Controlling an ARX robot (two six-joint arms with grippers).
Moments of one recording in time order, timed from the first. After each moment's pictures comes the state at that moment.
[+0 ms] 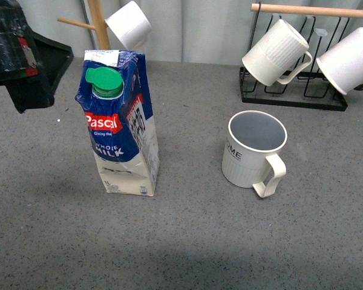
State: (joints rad) left arm -0.23 1.38 0.35 0.77 0.02 -0.21; right arm 0.00 0.00 0.01 0.00 0.00 0.00
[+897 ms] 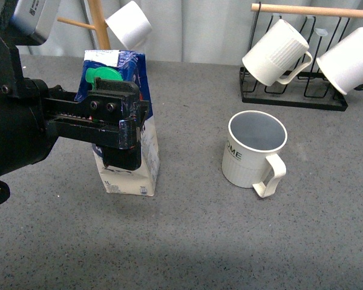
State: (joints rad) left arm -0.41 1.58 0.40 0.82 -0.04 -0.13; right arm 0.00 0.00 0.01 0.00 0.00 0.00
